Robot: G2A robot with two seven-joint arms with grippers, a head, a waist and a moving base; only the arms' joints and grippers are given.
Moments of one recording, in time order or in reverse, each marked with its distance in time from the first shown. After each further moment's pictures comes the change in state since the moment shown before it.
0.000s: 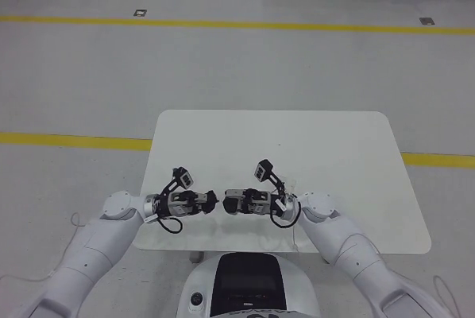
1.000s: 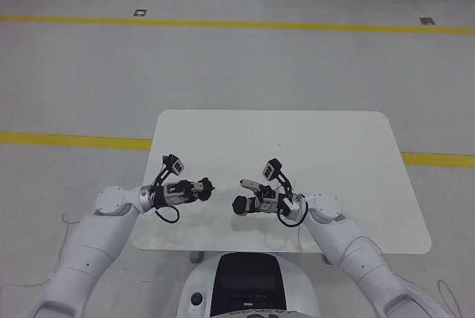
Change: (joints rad) left arm 0.026 -0.070 -0.206 -0.010 0.231 -0.072 0.024; right arm -0.029 0.011 0.039 -0.011 0.031 -0.004 -0.003
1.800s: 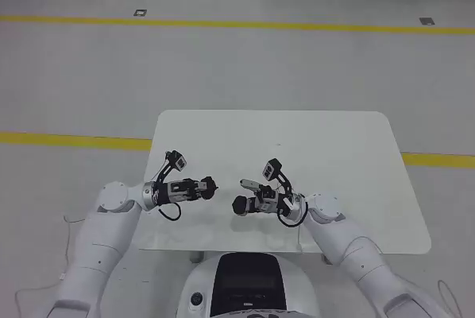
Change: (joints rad) left arm 0.007 -0.100 -0.141 -0.005 0.173 0.000 -0.067; right arm 0.000 0.000 0.000 0.000 0.000 0.000 0.000
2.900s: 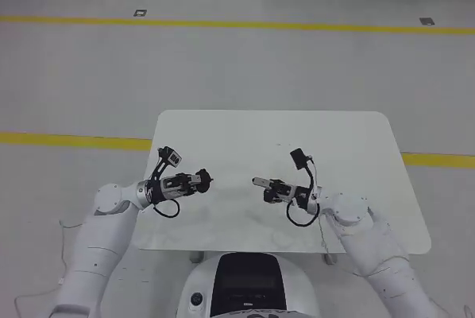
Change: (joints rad) left arm 0.031 -0.011 -0.054 -0.032 -0.100 0.000 0.000; right arm -0.200 0.119 0.220 -0.513 -0.753 0.289 -0.252
